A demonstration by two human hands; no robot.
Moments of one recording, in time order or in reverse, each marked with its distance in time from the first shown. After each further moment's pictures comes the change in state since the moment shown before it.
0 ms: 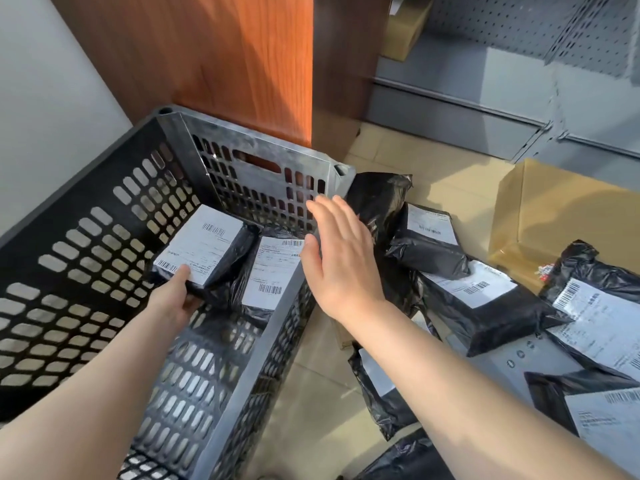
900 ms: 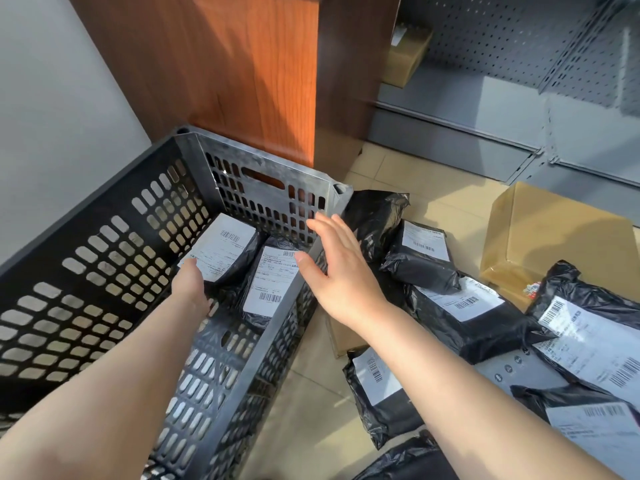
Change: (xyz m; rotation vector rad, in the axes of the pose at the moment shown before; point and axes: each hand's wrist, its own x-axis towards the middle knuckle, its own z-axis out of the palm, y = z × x) left_hand -0.042 0.013 0.036 0.018 0.026 0.021; right_hand 0.000 0.000 -0.027 0.196 -0.228 0.040
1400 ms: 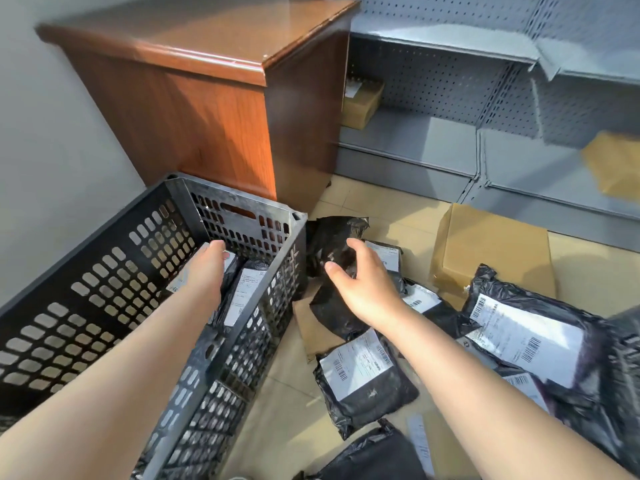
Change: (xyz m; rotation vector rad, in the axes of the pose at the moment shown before) left_hand -0.131 0.027 0.043 0.329 -0.176 0.321; right_hand -0.064 0.007 -0.101 0.153 0.071 0.298
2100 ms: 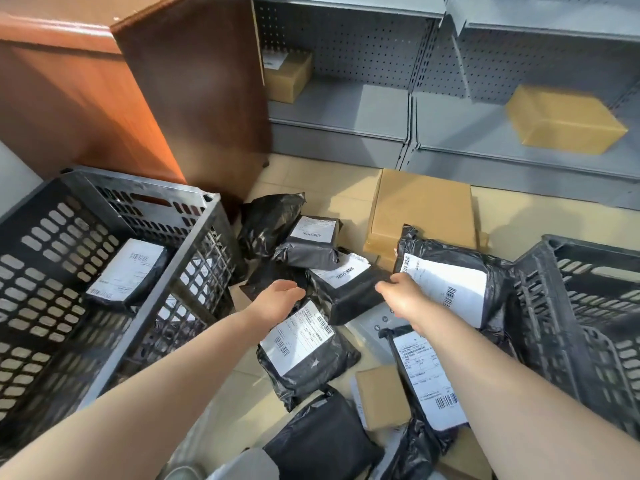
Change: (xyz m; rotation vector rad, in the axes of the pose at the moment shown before) left_hand -0.118 -0.095 0.156 0.572 -0.643 0.001; right_hand -0.038 0.172 -0.098 0.112 0.033 0.667
